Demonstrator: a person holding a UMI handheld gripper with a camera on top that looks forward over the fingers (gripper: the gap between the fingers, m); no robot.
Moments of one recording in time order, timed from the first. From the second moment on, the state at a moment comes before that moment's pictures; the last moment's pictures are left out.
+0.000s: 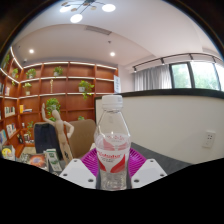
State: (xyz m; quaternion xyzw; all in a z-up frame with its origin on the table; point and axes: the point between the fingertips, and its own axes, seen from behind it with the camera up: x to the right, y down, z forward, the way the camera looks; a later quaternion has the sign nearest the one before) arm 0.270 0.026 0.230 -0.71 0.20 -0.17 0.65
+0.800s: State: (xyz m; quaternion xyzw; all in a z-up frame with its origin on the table) arm 0.303 0.025 0.101 -0.74 0.21 -0.17 0.61
